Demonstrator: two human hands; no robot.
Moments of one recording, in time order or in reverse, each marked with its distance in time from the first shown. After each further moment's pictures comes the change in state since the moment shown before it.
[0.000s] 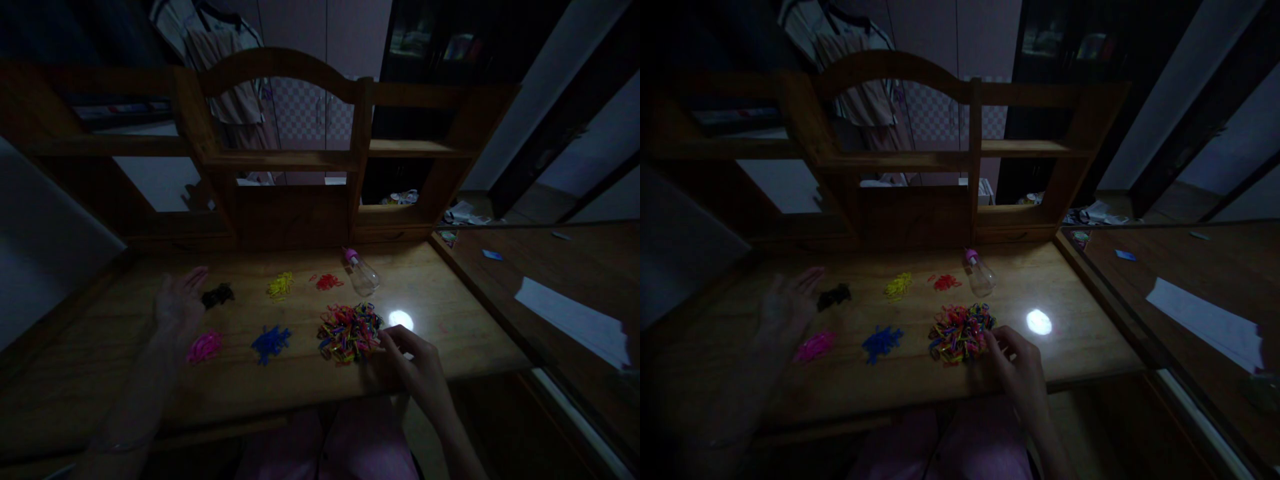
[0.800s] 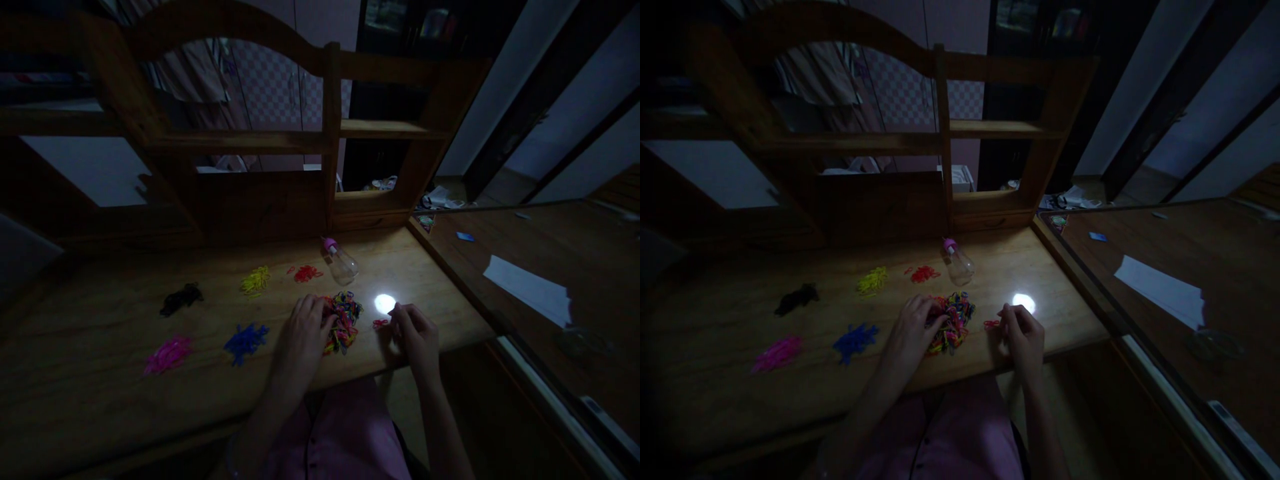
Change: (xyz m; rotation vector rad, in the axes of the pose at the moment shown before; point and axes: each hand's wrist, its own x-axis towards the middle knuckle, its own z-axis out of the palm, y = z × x) left_hand -0.184 -0.140 0.144 0.721 -0.657 0.204; right_hand 0.008 0.041 -0.021 0.211 0.314 0.145
